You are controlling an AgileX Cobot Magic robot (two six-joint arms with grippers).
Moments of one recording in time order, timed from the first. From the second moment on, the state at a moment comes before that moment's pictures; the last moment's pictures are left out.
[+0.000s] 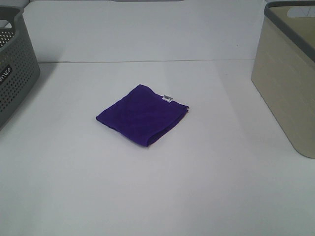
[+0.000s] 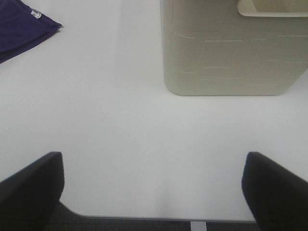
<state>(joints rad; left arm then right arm) 0.00 0.00 -0.50 -0.06 1.03 0.07 0.02 0.00 -0.46 0.04 1.10 -0.05</state>
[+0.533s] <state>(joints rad) 0.00 0.00 -0.50 -0.06 1.03 0.07 0.02 0.00 -0.46 0.04 1.10 -0.05</state>
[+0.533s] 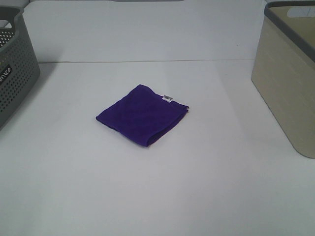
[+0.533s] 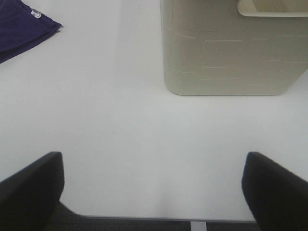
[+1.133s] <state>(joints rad) 0.00 0.00 -0.50 -0.06 1.03 0.07 0.02 0.00 -0.46 0.04 1.10 -0.05</state>
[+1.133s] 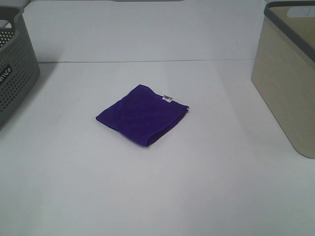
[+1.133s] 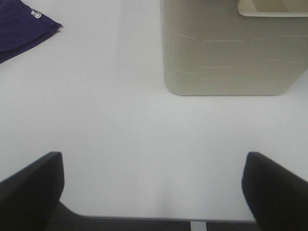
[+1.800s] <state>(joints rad) 0.00 0.00 -0.50 -0.06 1.03 0.07 0.02 0.00 -0.46 0.04 1.10 -0.05</state>
